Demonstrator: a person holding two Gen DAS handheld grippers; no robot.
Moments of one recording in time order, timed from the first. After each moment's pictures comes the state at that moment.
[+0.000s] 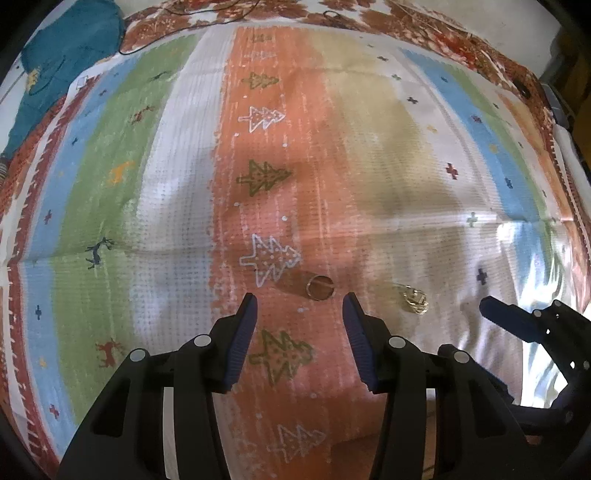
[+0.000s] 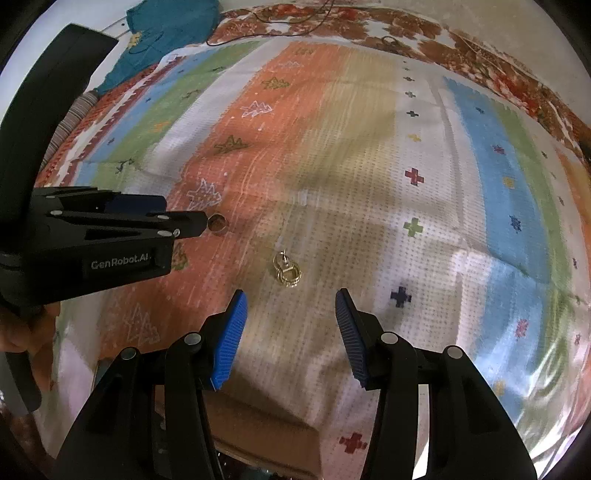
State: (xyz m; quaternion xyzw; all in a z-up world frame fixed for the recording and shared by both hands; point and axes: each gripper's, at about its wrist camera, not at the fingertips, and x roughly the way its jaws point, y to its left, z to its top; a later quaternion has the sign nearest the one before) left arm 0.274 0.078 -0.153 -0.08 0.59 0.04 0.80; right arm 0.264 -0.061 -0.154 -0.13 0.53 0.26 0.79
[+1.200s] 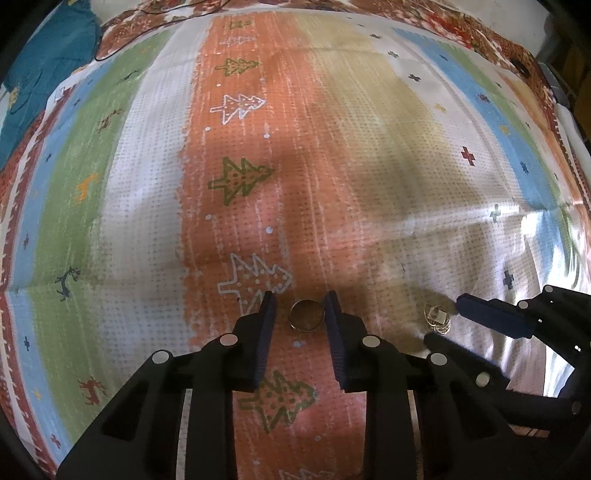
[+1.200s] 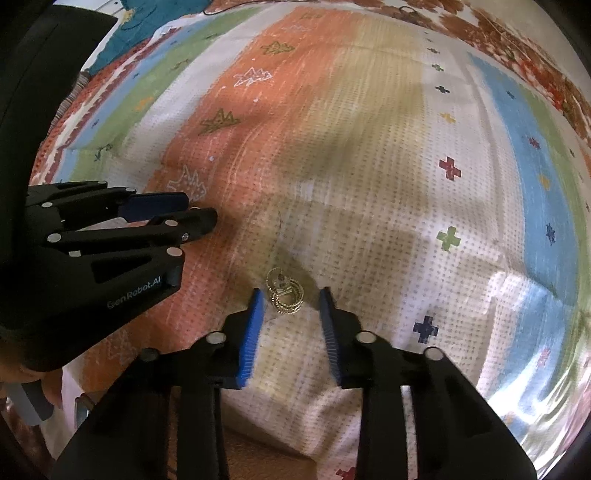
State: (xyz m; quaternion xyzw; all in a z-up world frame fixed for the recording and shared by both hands) left arm 0.298 0.072 -0.186 -0.05 0.60 0.03 0.80; right arm 0.299 -0.036 -0.189 -0.15 0.58 0.27 0.76
